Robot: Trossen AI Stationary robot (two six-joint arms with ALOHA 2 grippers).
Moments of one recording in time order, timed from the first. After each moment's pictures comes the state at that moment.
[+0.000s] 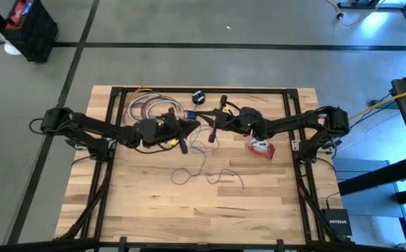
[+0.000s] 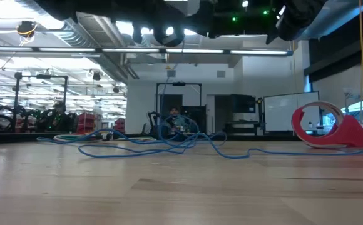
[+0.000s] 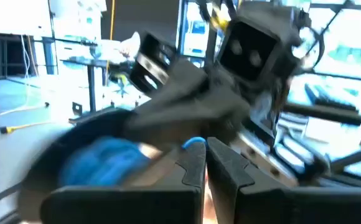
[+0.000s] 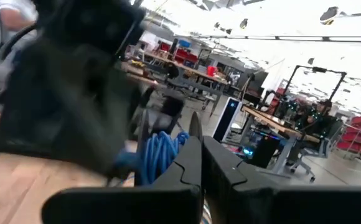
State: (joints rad) left arm -0.04 1.36 0.72 0.71 -0.41 -0.10; right arm -0.14 1.61 0.85 0.92 0.11 -0.38
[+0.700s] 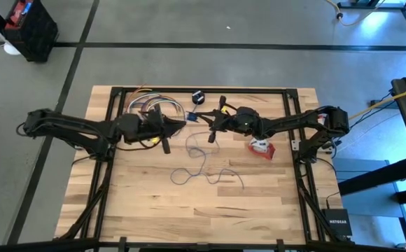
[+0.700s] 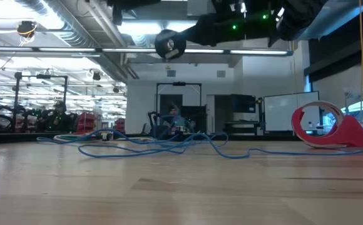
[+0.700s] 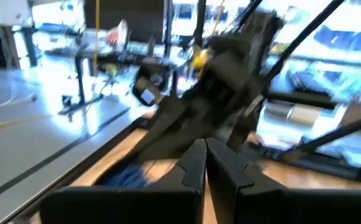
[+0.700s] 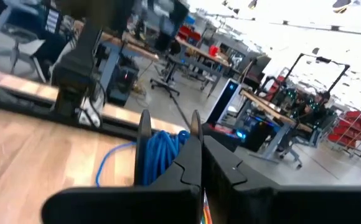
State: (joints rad) left arm -0.05 1.06 0.72 0.33 -0.37 -0.10; right arm -0.14 1.61 0.85 0.82 0.11 -0.46
